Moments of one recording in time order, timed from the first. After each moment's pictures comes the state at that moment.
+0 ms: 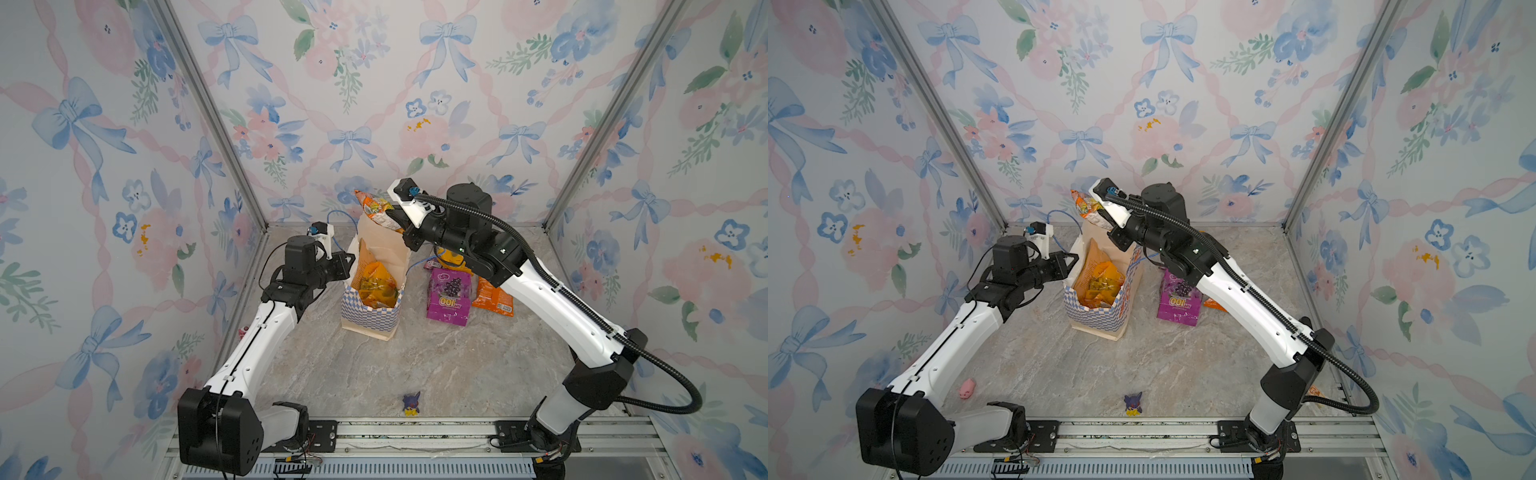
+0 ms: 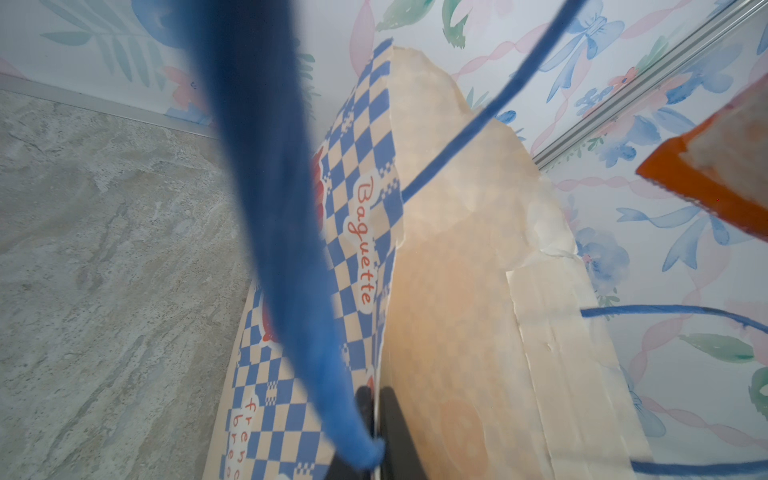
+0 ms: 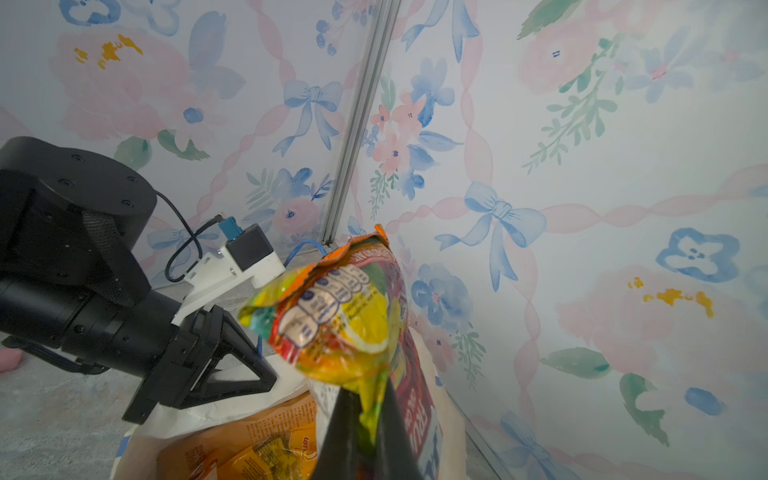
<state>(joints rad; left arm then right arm) -0.17 1.24 1.02 -0.24 0.39 -0.43 0.81 1.69 1.94 -0.41 -0.08 -0.34</state>
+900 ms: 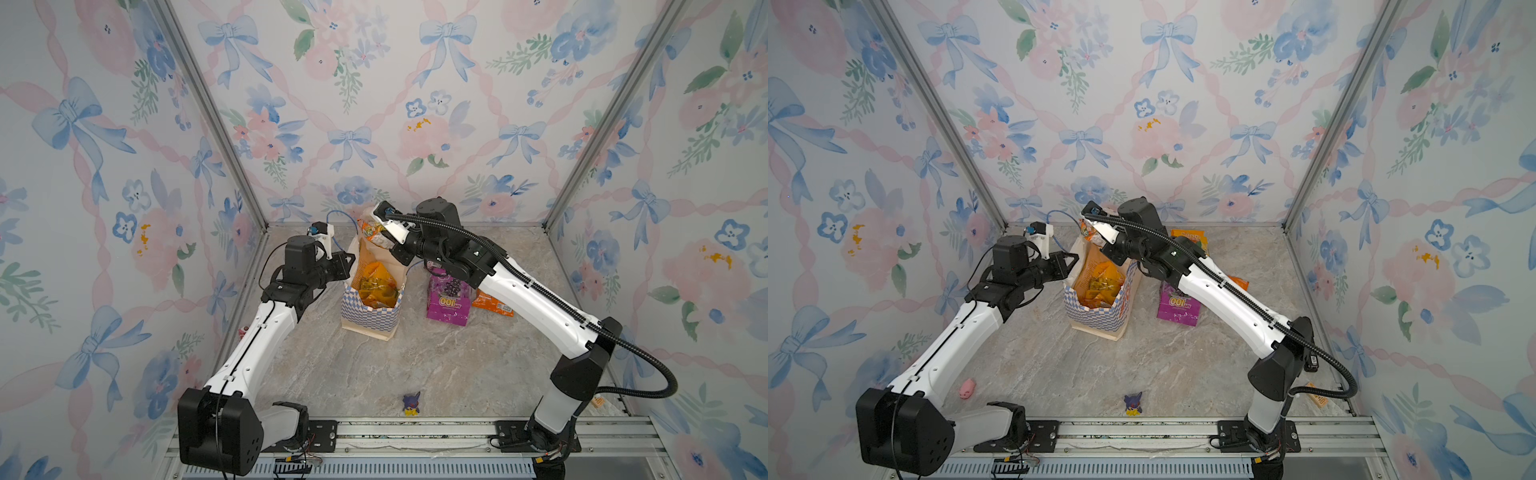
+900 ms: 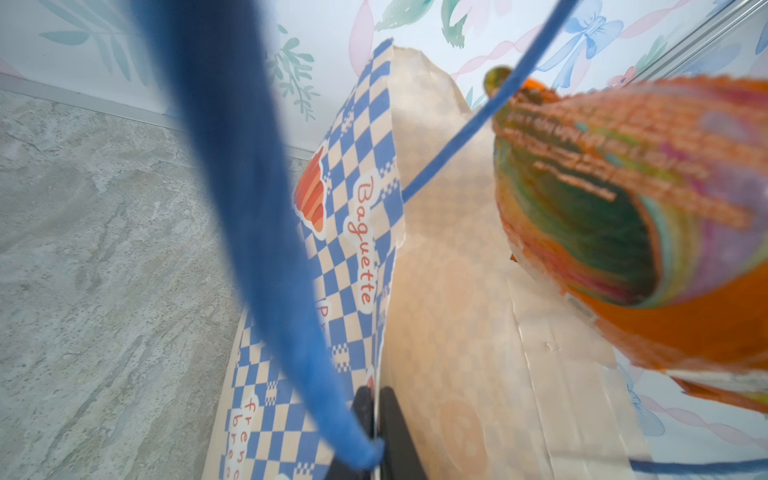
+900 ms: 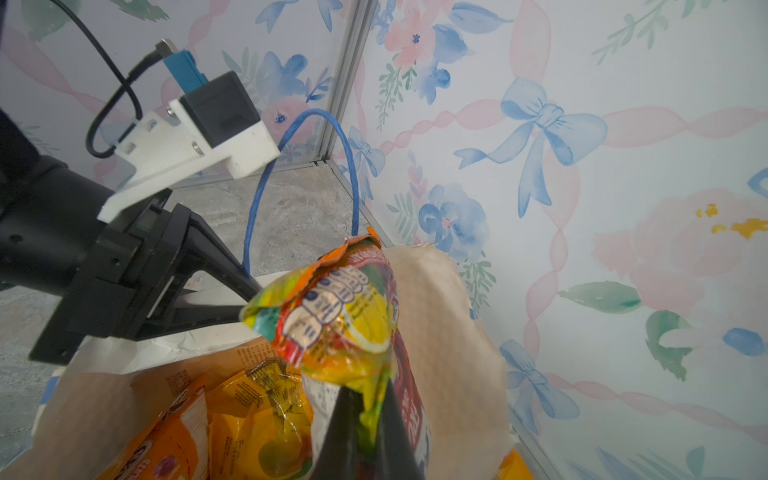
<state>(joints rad) -0.17 1.24 1.02 -0.24 0.39 -0.43 0.84 1.76 1.92 -0.54 0.07 -0.39</state>
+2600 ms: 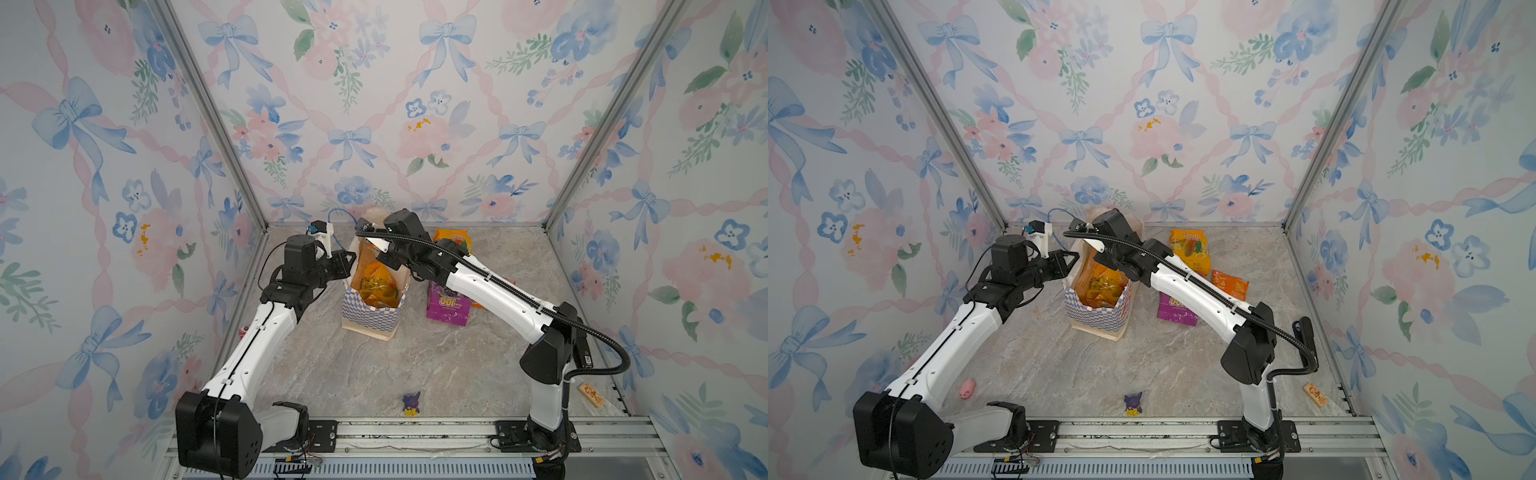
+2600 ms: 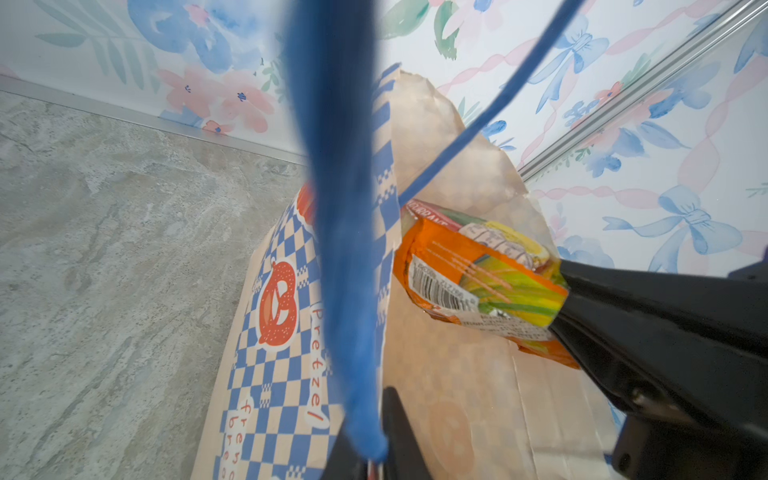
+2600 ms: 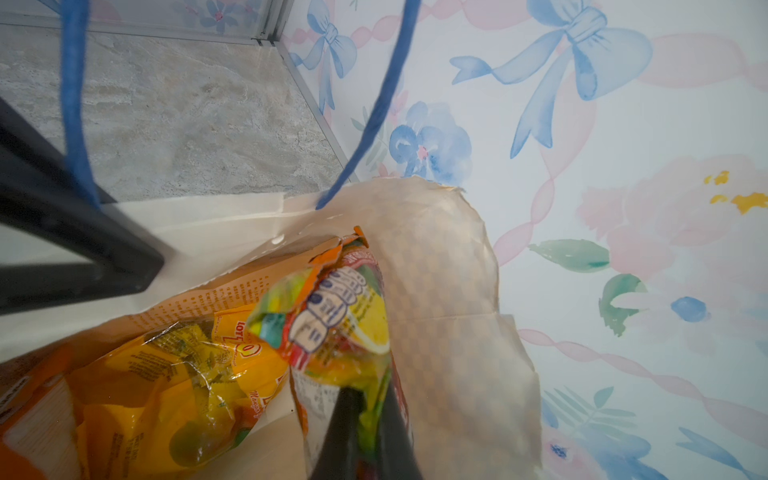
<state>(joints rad) -0.18 1.23 1.03 -0.24 0.39 -0.47 0.88 1.96 2.02 -0.60 0.34 -0.53</state>
